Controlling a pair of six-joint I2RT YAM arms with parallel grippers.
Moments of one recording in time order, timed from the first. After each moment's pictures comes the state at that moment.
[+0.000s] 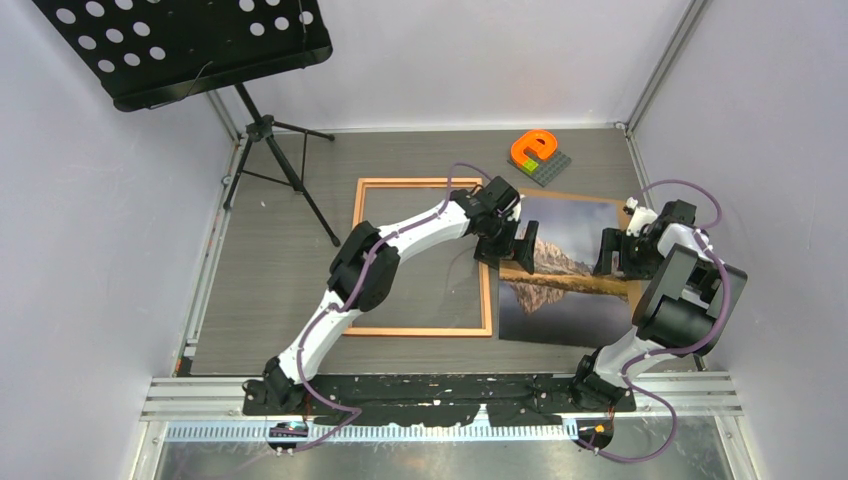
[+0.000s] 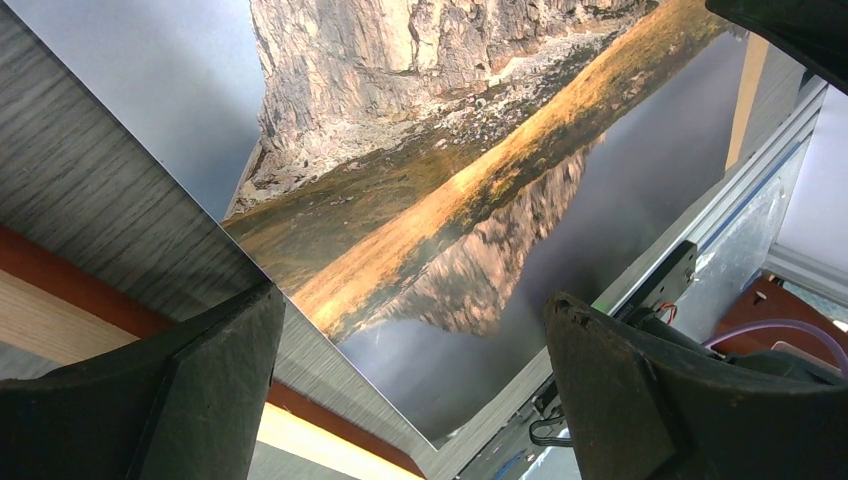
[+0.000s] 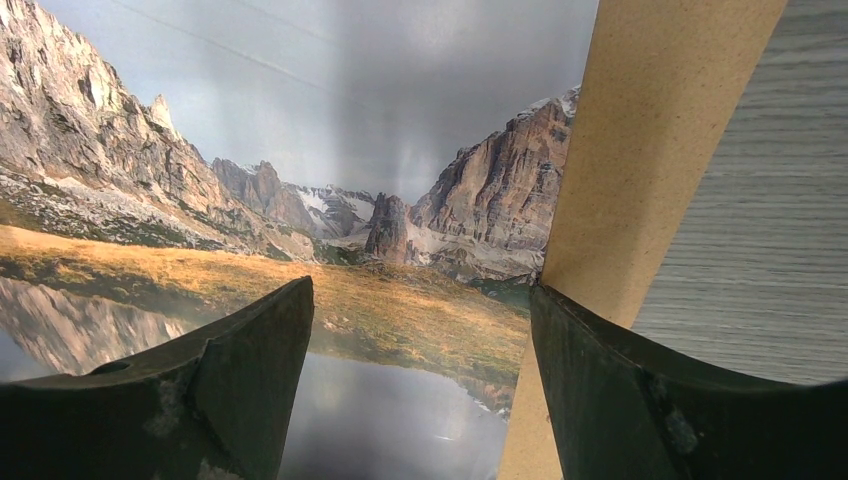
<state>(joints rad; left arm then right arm) -0.89 2.44 2.11 -0.68 0.43 -0.60 -0.53 1.61 0.94 -0.61 -0.33 -0.40</state>
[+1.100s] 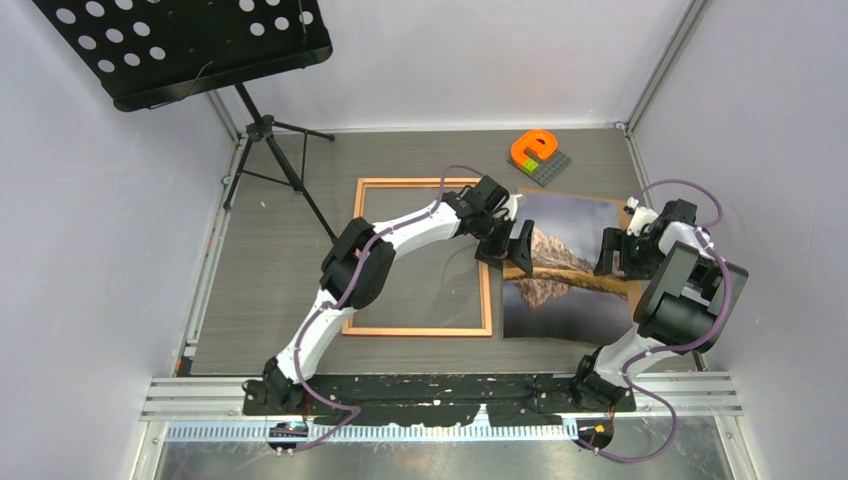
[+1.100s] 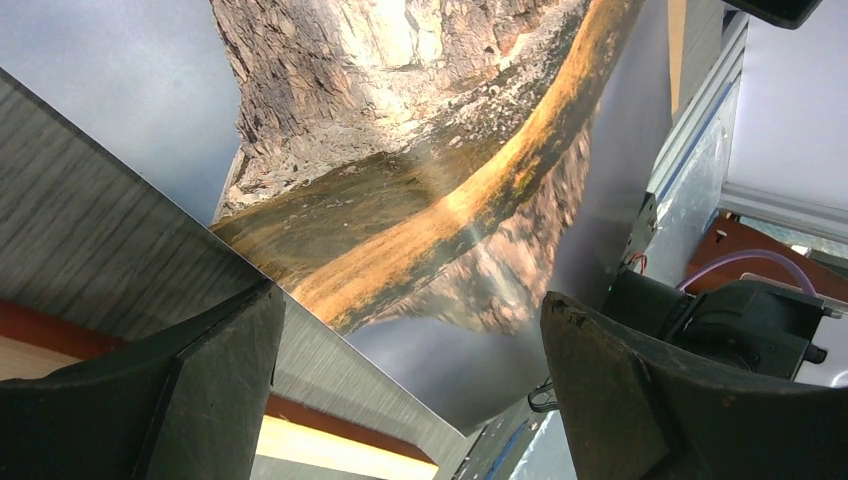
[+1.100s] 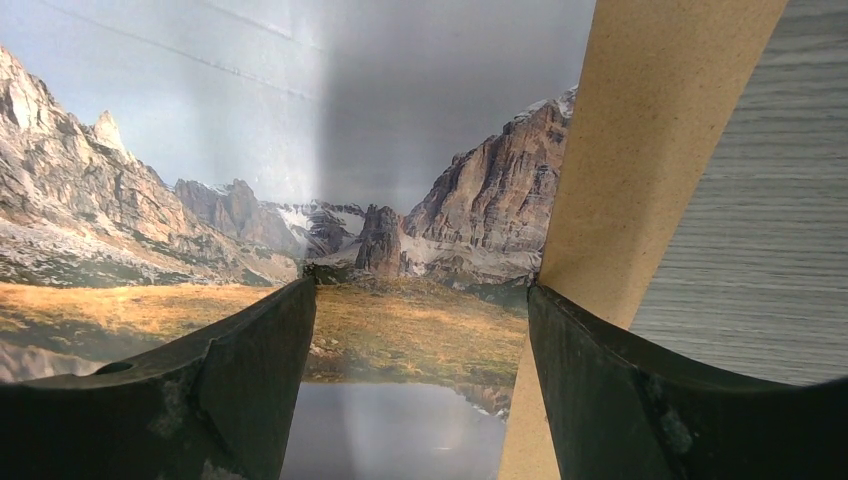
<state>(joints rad) -0.86 2.40 1.98 -0.51 0.60 -0.54 -0.54 1.63 0.96 -0.62 -0.33 -0.40</state>
